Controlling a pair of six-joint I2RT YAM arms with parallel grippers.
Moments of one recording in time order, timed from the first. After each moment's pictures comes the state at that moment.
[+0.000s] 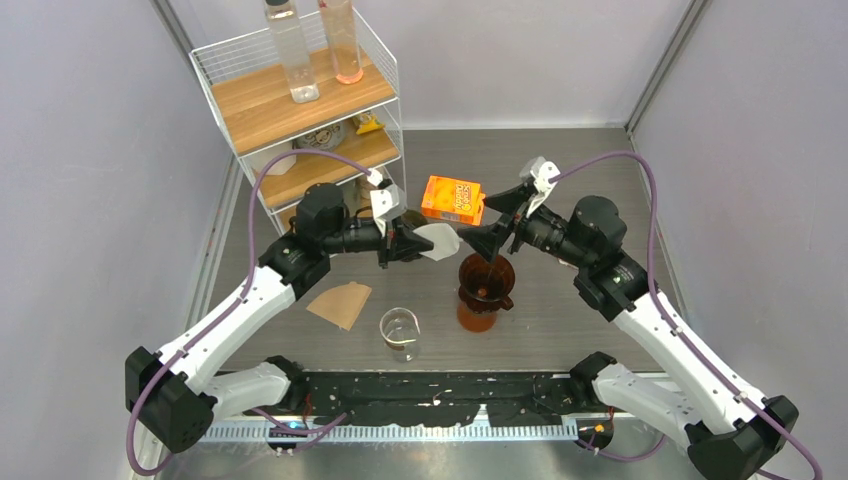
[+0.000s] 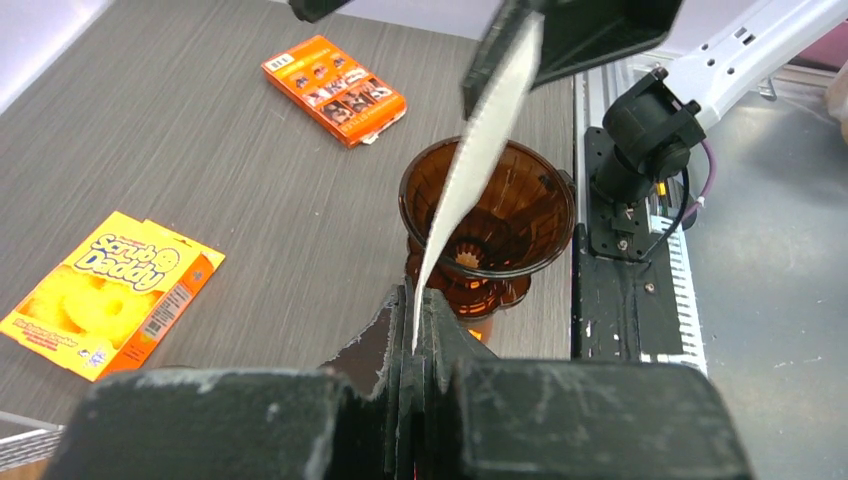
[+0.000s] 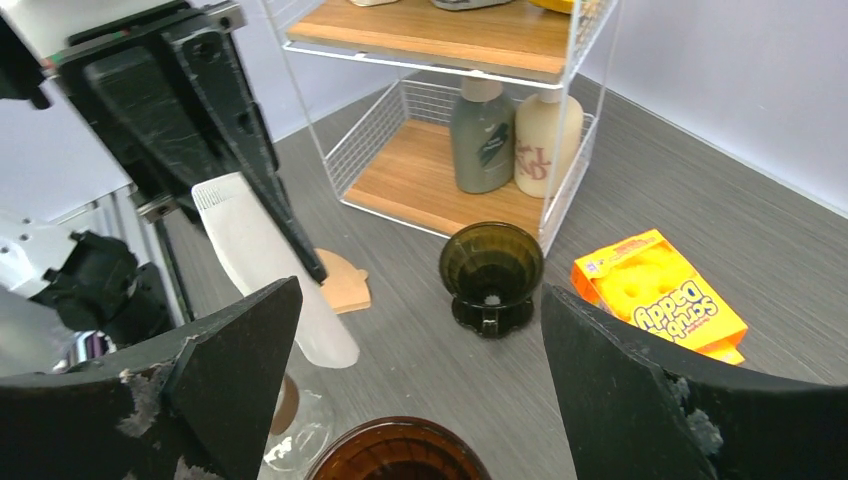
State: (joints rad) left arm -0.60 1.11 0.95 -0.05 0.80 0.08; right arm 0.55 0.89 0.89 -0.02 -0.42 0.12
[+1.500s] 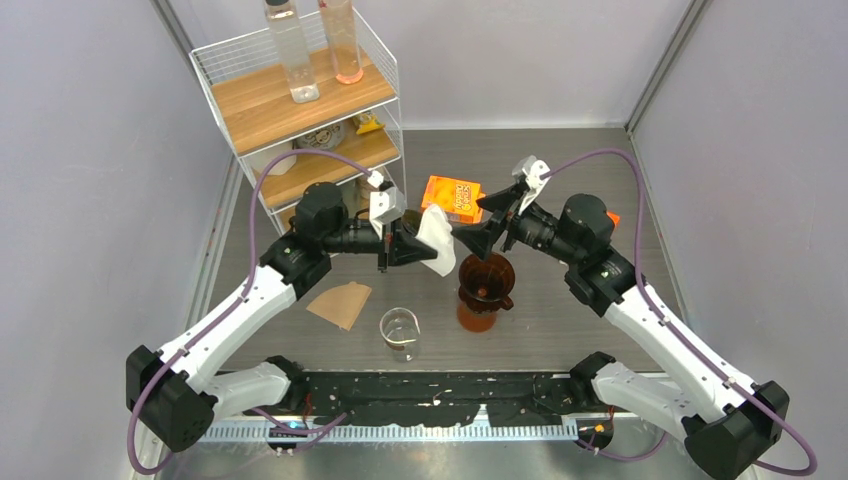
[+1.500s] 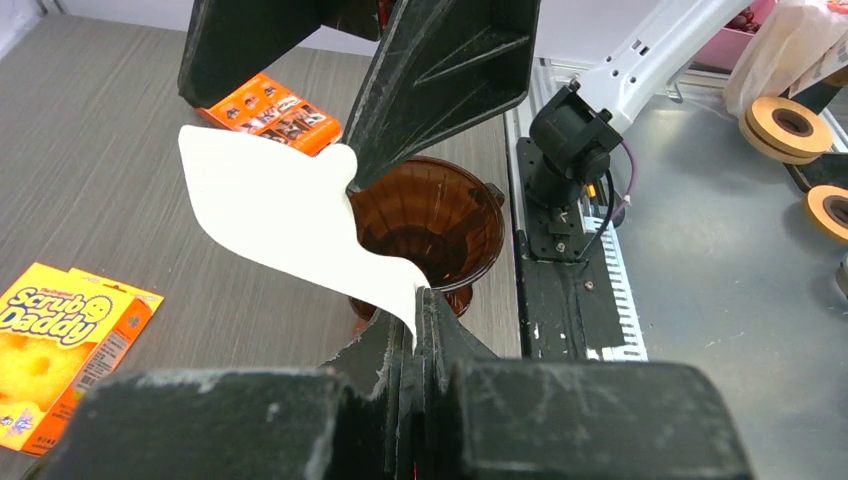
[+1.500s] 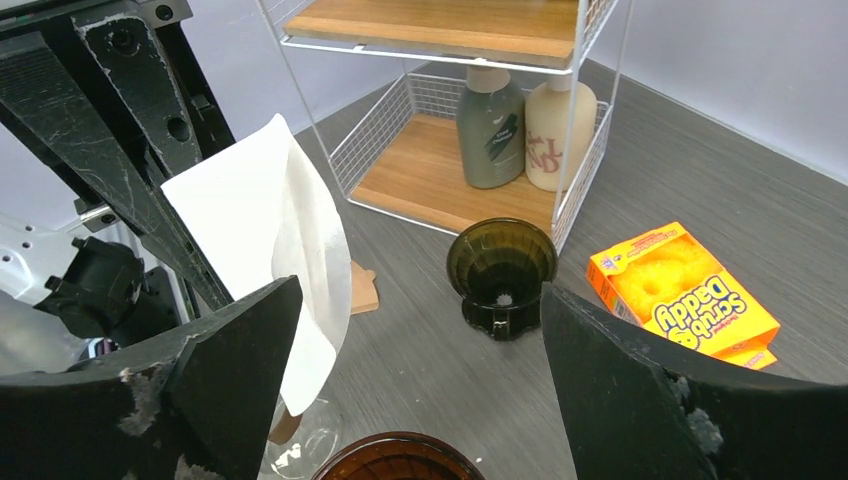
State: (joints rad) left arm -0.60 1.11 0.95 0.01 0.93 0.02; right arm 0.55 0.92 0.86 0.05 -0.43 0.16
